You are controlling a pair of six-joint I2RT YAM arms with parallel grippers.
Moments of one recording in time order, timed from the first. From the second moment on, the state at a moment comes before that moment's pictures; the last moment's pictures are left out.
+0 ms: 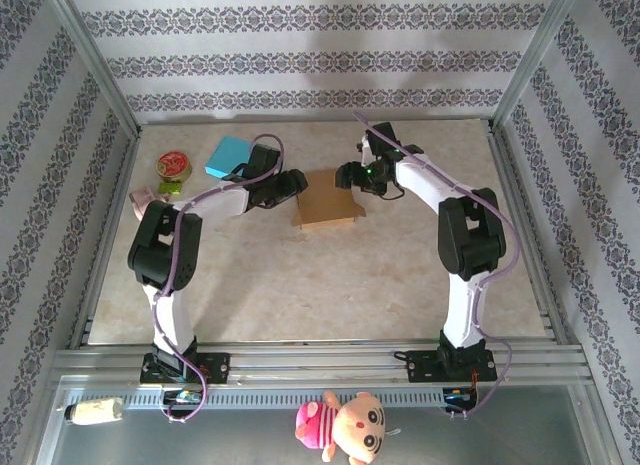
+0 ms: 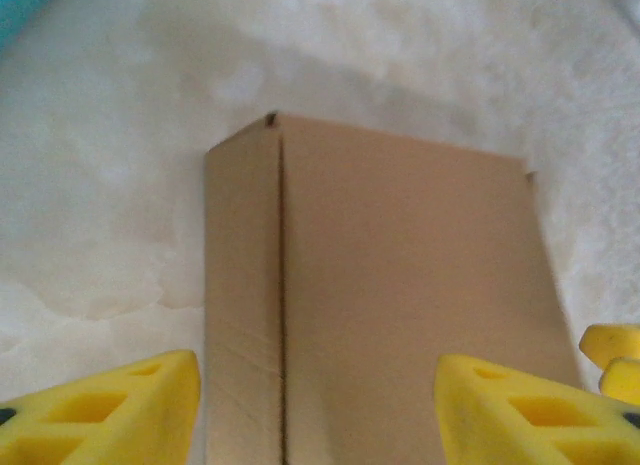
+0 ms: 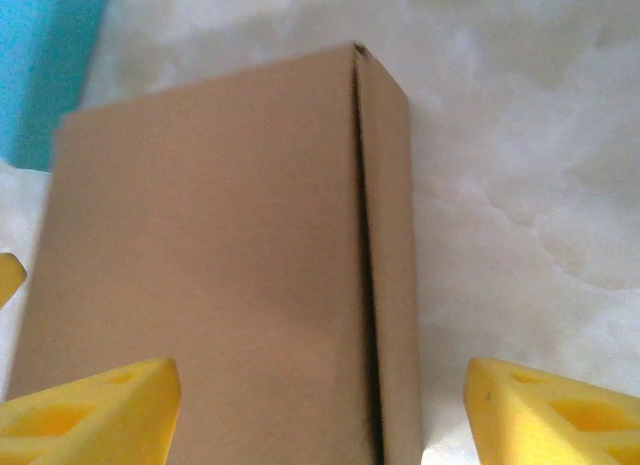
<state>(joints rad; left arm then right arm) -0.36 1.94 1.31 -0.19 0.22 -0.81 0.31 2.02 1.56 -0.61 -0.33 0.41</state>
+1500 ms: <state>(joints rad) -0.24 1.89 1.06 0.23 0.57 -0.92 0.15 2.02 1.13 0.10 -0.79 0.68</state>
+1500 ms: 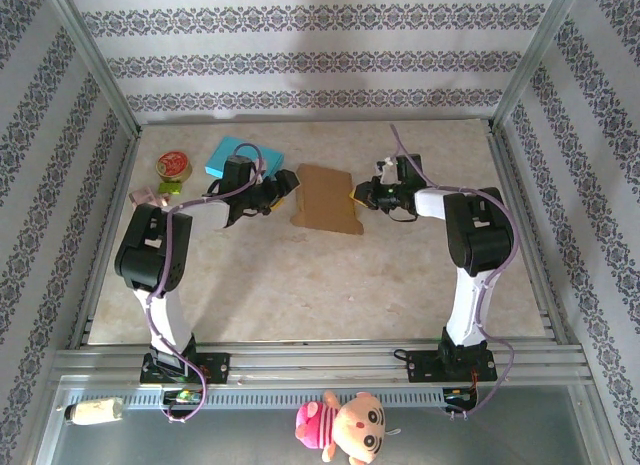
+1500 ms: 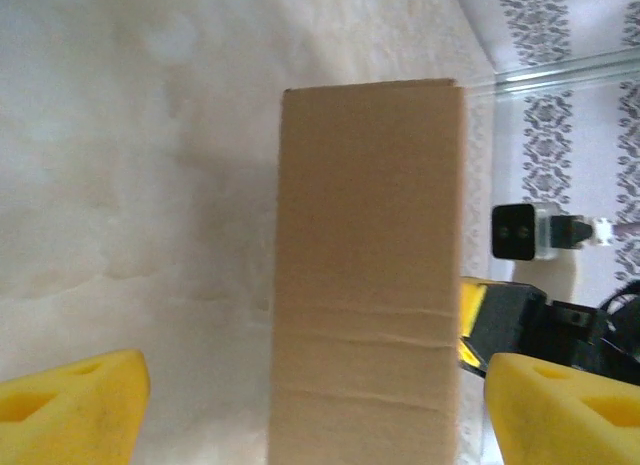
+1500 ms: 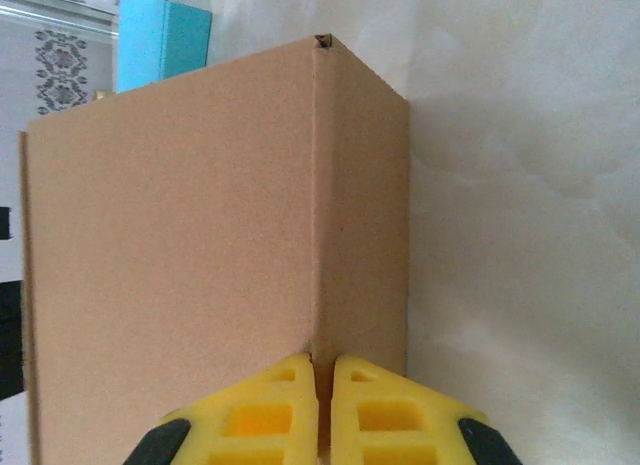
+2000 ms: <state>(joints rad) -0.30 2.00 1.10 0.54 0.64 -1.05 0.13 2.04 1.13 0.09 -0.82 0.68</state>
